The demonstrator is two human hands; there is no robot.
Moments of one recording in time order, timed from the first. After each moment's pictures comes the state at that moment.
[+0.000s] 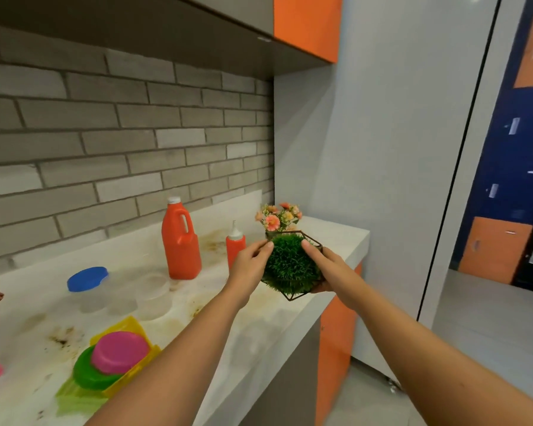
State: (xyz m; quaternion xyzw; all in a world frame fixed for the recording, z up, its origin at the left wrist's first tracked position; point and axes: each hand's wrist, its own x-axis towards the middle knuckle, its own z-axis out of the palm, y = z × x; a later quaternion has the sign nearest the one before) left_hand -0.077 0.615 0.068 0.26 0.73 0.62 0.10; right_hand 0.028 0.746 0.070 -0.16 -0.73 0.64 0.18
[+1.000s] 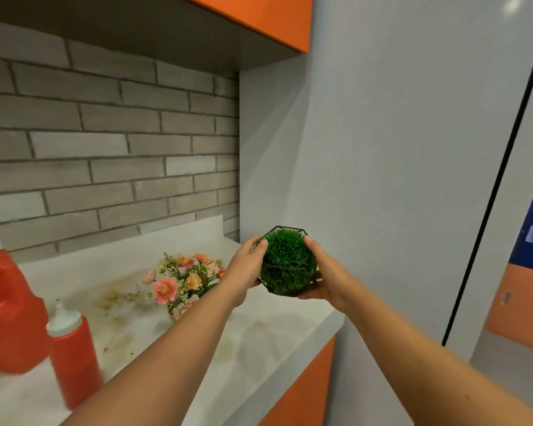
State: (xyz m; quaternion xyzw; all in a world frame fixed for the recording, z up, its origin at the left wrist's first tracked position) left_hand -0.205 0.961 0.100 0.18 0.71 0.66 0.15; right_hand -0.117 1.090 0.103 -0.15 -0.71 0.68 0.12
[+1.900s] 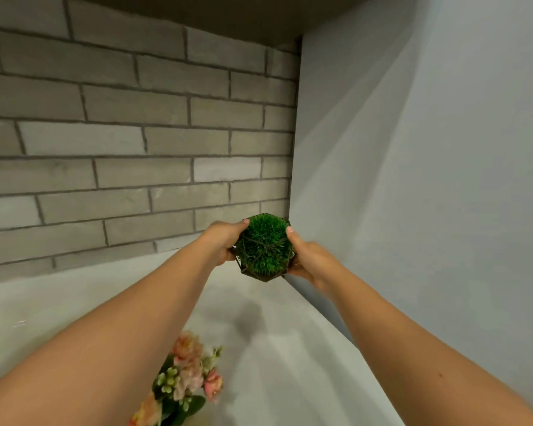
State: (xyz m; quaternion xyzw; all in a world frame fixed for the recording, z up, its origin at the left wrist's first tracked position) left_hand -0.471 1.007 0.140 -0.03 0.74 0.67 0.06; right_hand -0.433 1.161 0.106 -0.08 -0.74 0.66 0.02
